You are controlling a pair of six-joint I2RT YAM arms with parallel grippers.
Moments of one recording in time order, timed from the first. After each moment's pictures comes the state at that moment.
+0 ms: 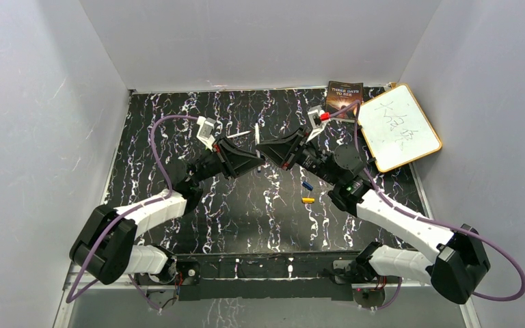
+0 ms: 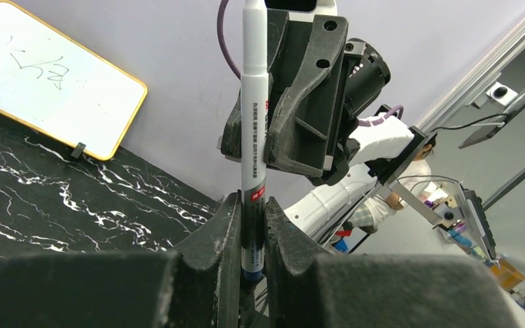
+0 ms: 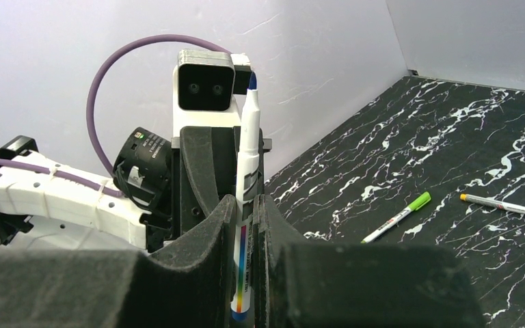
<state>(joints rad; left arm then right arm) -0.54 1.31 0.54 1.30 0.72 -1.08 0.71 1.11 0.76 0.64 -0.30 0.62</state>
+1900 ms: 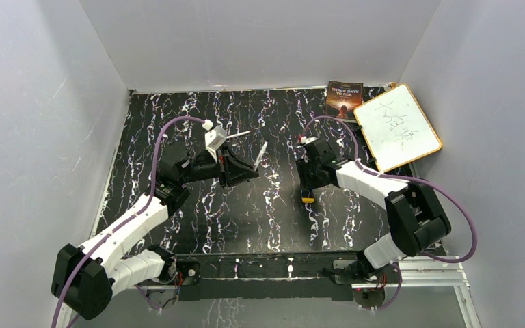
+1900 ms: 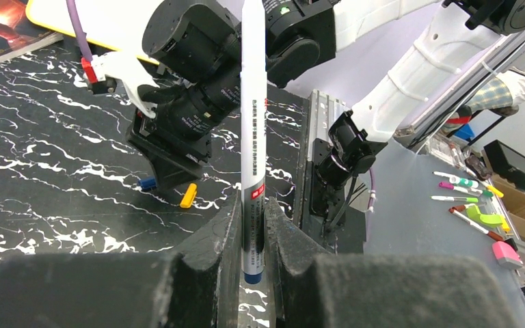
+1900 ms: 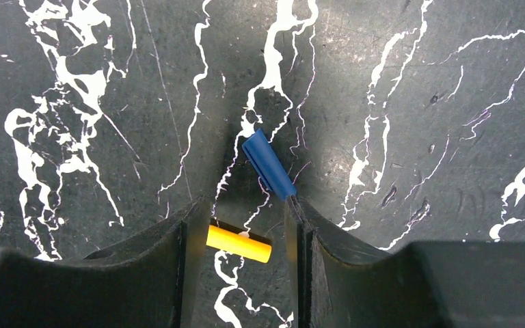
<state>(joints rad) -0.53 1.04 0.68 0.37 0.87 -0.37 0.48 1.50 0.86 -0.40 0.01 0.20</state>
